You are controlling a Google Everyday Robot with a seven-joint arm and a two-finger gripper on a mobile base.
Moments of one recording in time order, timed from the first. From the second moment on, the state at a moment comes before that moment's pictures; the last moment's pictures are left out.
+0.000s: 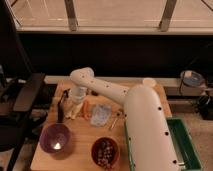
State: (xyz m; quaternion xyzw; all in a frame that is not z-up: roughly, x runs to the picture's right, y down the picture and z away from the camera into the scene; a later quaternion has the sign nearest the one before) arm -0.197 0.125 0.894 -0.31 -0.33 -0.32 0.83
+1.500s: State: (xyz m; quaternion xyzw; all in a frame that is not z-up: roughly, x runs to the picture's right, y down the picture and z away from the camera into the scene) arm -0.146 0.153 0.697 -0.19 -0.42 -0.45 0.76
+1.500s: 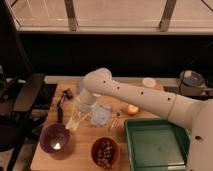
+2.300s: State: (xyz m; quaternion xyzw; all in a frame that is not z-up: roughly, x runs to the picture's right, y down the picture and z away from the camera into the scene) arm -0.241 0.215 0.671 -0.19 -0.53 -0.49 0.67
